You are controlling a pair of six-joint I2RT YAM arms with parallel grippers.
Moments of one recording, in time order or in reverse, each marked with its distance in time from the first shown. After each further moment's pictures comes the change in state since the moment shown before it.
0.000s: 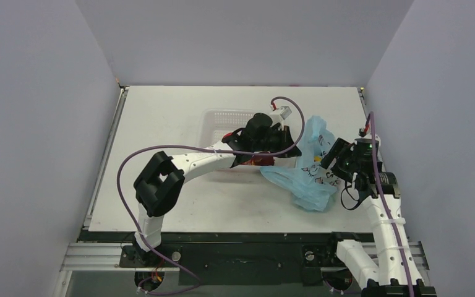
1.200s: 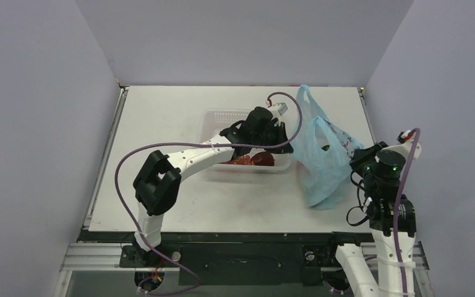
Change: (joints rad) left arm 0.021 0.001 0.082 -0.236 -0.078 0.040; right arm -0.013 -0.227 0.019 0.069 0.217 0.164
